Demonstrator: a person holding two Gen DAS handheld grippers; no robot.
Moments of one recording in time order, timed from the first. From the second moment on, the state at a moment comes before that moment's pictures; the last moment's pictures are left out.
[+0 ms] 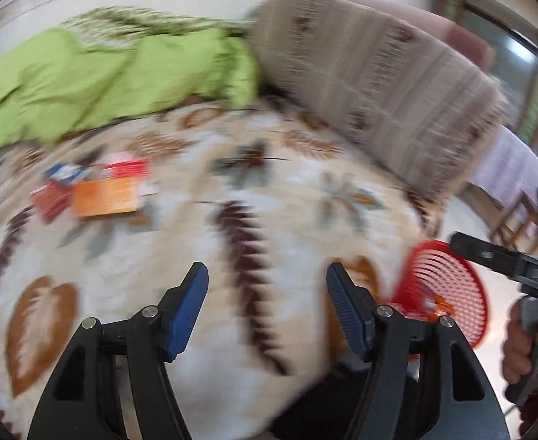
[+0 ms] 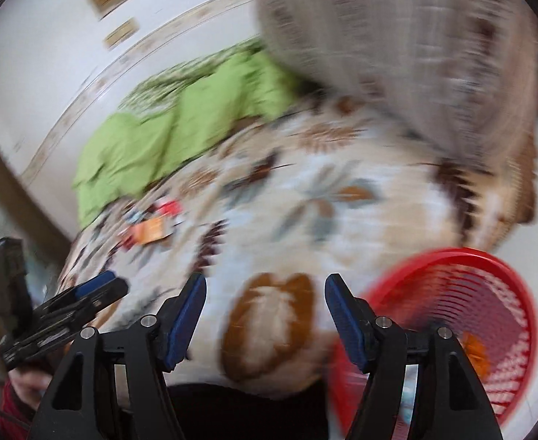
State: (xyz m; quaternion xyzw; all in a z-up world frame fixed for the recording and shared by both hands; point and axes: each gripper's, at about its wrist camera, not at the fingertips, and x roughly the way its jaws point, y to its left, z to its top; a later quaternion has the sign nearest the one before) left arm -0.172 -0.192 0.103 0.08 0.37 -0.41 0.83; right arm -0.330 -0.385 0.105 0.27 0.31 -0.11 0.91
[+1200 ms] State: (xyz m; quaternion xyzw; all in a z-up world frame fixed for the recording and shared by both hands) left arm 0.030 0.012 0.047 -0.10 0.43 -0.18 0.88; right arm -0.006 -0.266 0.063 0.30 0.43 0.16 0.84
